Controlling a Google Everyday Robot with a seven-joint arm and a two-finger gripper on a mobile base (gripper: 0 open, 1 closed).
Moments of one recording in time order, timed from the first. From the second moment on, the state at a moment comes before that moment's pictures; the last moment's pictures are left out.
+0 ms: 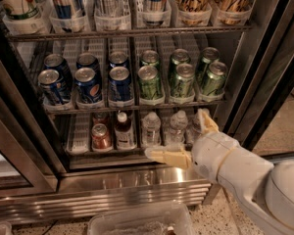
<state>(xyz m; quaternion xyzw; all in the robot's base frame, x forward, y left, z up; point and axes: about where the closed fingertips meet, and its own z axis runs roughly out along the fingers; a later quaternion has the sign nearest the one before) 0.459 -0.073 0.833 -0.29 0.73 0.17 0.59</state>
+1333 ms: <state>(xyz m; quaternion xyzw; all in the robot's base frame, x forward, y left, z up) 0.467 -0.103 0.876 -0.19 0.71 0.07 0.68</state>
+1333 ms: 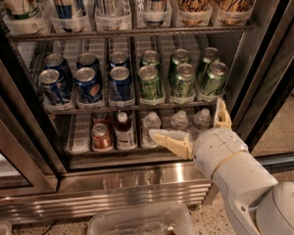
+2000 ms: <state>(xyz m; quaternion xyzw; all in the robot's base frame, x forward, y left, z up) 0.480 -0.105 0.894 -0.18 0.69 0.06 0.70</state>
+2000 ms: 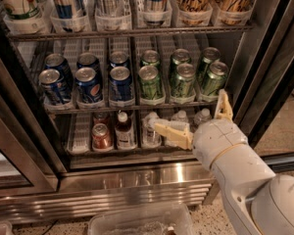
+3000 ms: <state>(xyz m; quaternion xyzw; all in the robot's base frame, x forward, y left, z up) 0.505 -0.114 0.935 -0.15 0.67 0.02 0.72</state>
